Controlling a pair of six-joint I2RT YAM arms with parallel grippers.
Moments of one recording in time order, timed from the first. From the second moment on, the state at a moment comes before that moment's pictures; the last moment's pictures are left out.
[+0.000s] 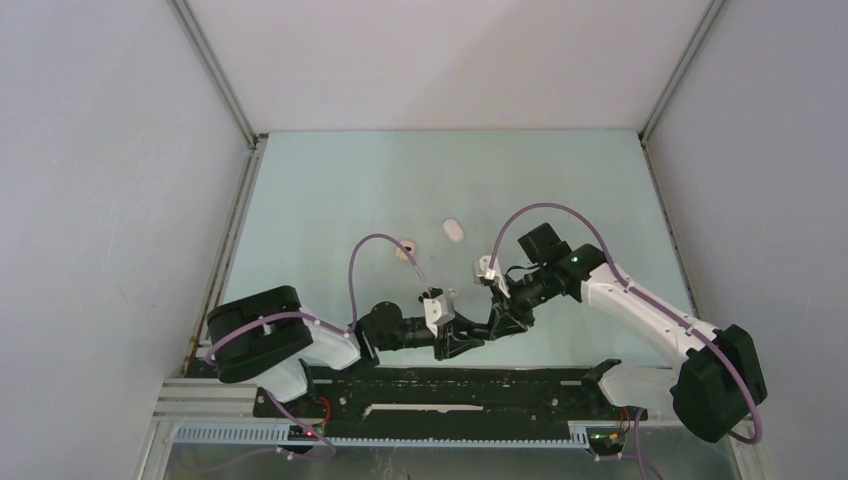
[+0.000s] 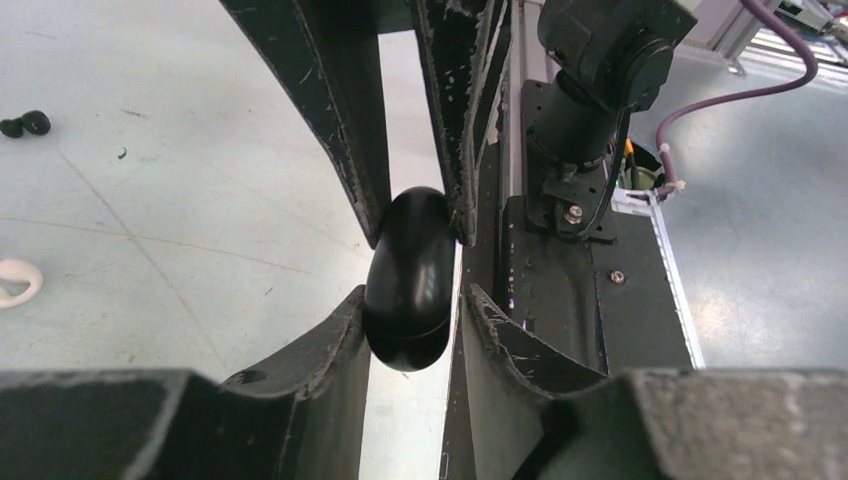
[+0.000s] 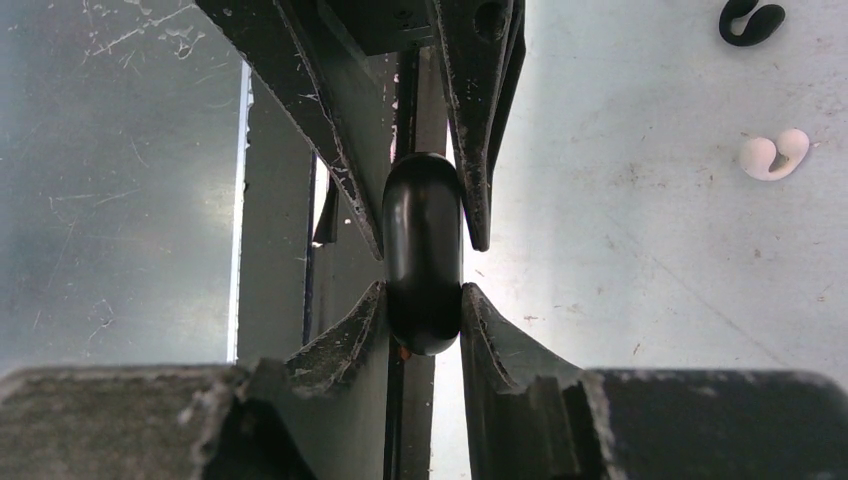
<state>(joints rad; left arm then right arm) -1.13 1.54 0.29 1.24 0.33 -0.16 0.58 1.21 0.83 -0.82 -0.91 -0.71</state>
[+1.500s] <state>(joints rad) -1.09 1.57 0.29 1.28 0.35 -0.21 0.52 1.19 0.83 -0.82 -0.93 -0.72</state>
